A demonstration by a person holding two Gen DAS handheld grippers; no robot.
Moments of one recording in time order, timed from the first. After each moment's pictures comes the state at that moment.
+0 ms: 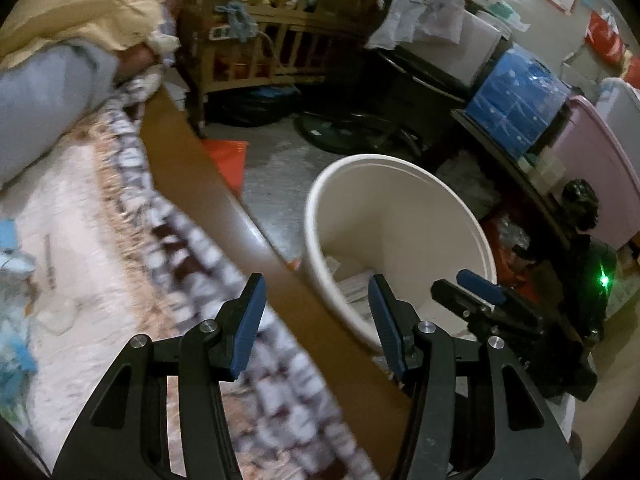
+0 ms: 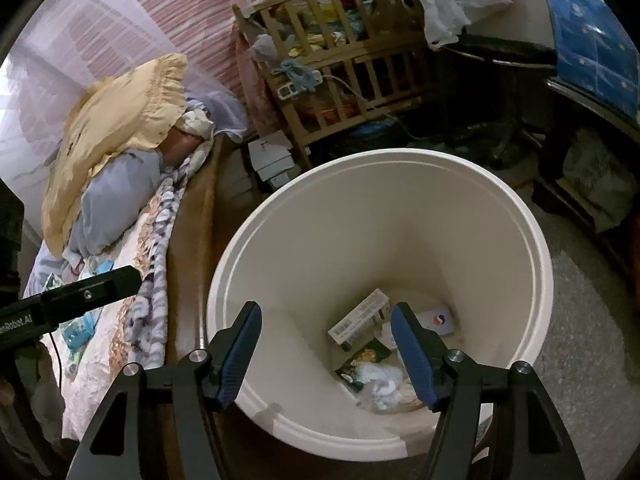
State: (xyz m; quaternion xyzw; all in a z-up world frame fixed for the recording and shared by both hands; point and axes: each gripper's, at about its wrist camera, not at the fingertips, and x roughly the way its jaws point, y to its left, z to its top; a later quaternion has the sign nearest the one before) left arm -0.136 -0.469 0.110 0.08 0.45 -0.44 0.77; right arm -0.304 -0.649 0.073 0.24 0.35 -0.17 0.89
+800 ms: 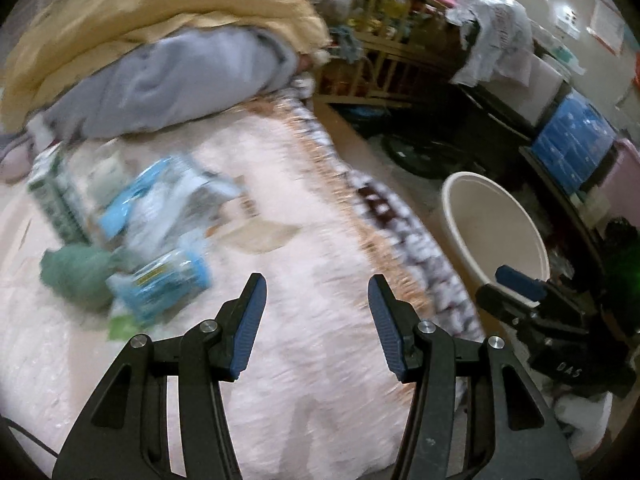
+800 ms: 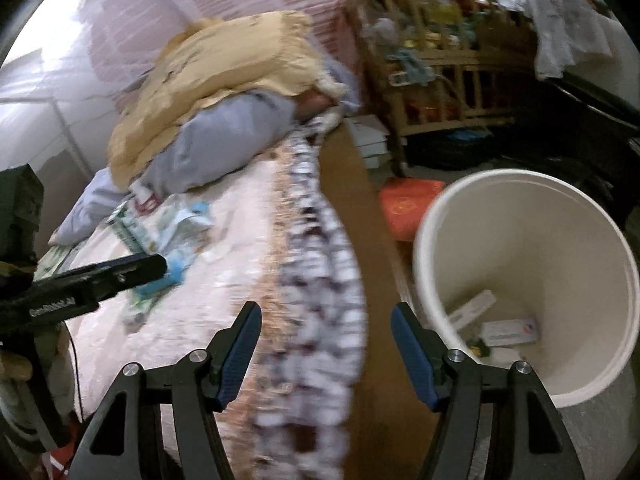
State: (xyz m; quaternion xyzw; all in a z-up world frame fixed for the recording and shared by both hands) left arm -0.118 -0.292 0.122 0.05 0.45 -0.32 0.84; right arm -0.253 -0.508 0.105 0.17 0.37 -0.04 0.91
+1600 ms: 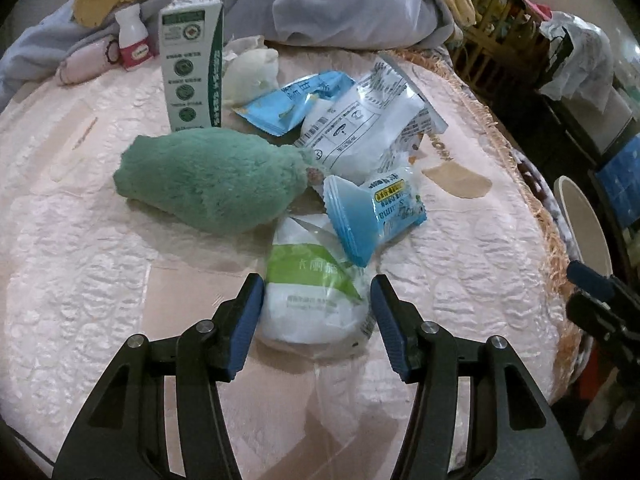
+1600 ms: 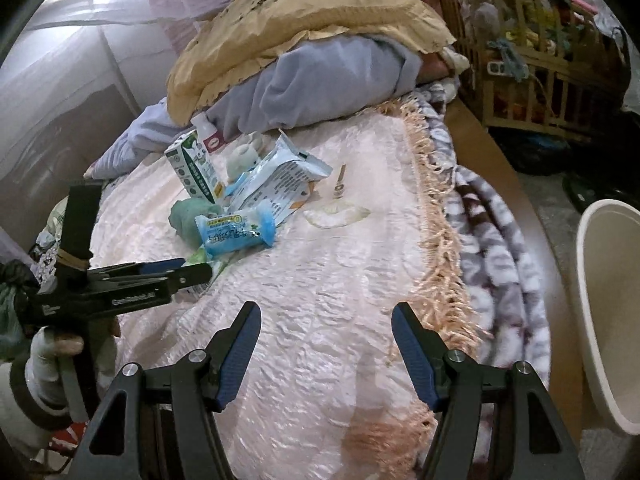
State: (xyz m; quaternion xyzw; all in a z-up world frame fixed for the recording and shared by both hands) left arm -0.062 -0.182 0.047 0.02 0.51 -0.22 0.83; right arm -0.190 -0.408 0.086 0.11 0.42 0.06 0.90
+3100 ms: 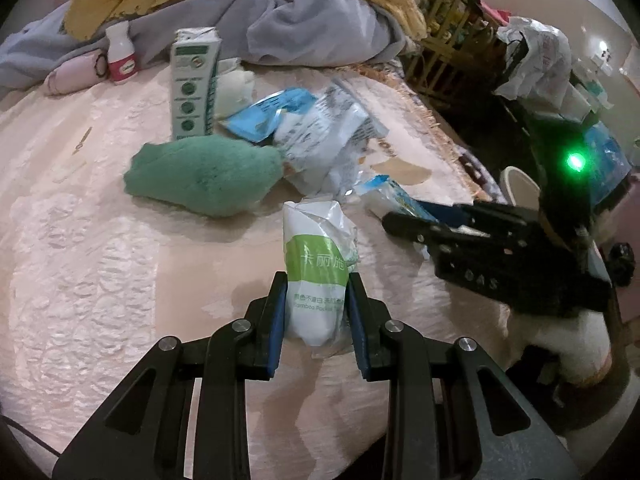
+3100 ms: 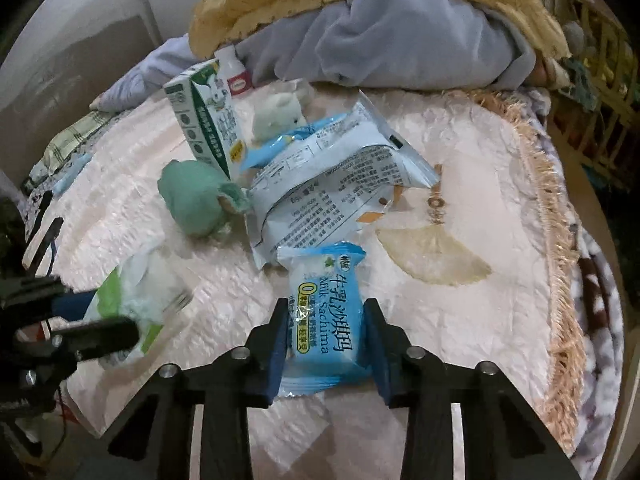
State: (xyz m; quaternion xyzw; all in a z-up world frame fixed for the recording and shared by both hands) left arm -0.101 -0.159 0.080 0.00 0.48 -0.29 0.83; right arm -0.100 -0.341 0.052 0.02 0.47 0.11 0.87
